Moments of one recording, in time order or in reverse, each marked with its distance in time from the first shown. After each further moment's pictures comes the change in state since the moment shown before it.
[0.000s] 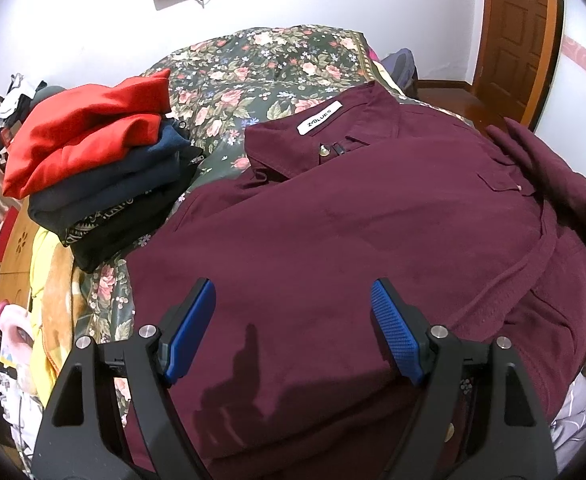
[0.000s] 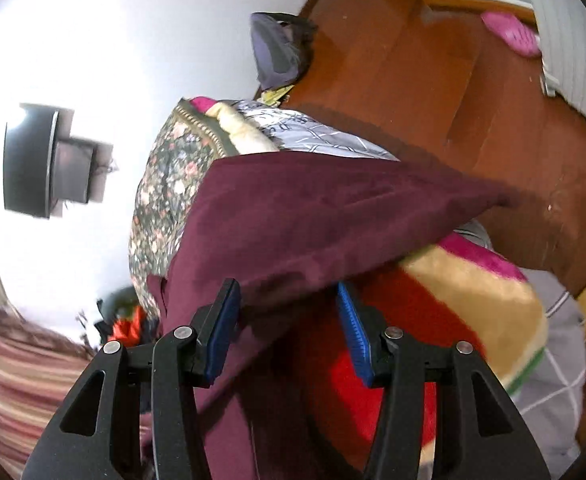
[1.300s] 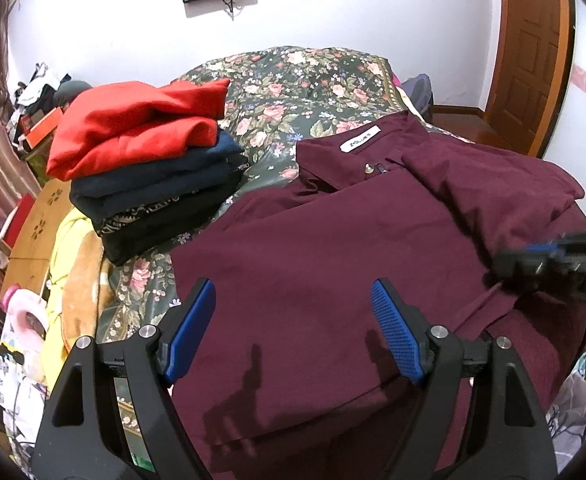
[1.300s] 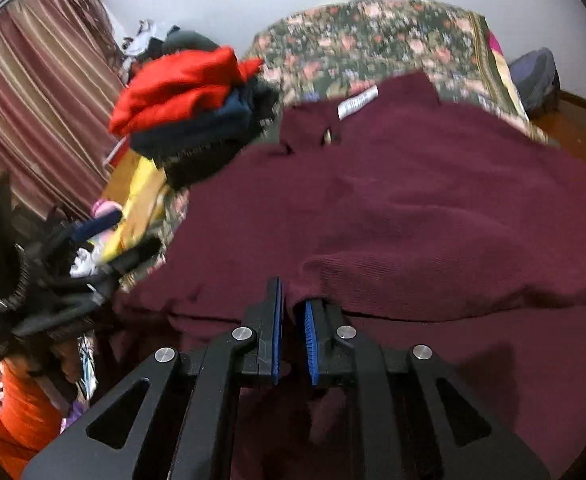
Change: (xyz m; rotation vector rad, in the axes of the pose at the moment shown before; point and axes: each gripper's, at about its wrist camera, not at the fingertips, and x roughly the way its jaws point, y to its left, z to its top) left arm -0.038 0.045 -0.015 -0.061 -0.079 0.023; right arm 0.071 0.180 -0.210 -1.075 0.378 -0.045
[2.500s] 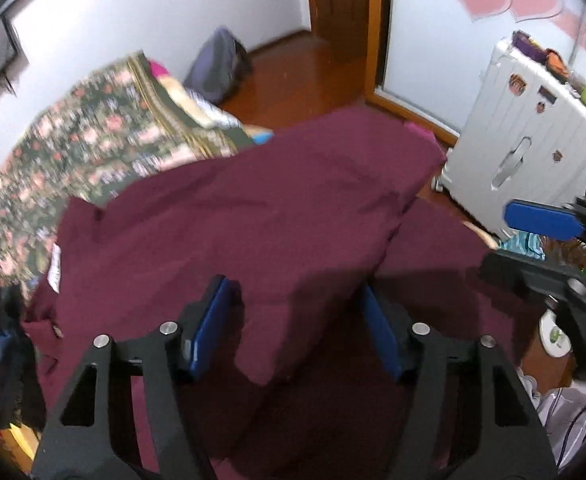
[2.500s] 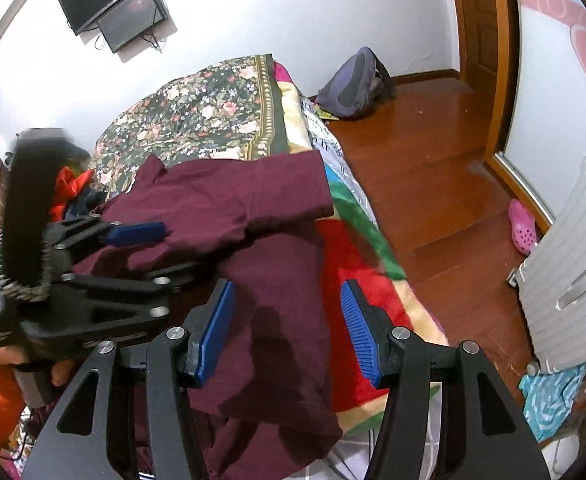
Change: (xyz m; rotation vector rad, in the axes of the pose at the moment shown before) left arm 0.081 -0.285 0.073 0.523 0.187 -0.370; right arm -0.128 -0.141 -0.056 0.355 -0.245 -0.375
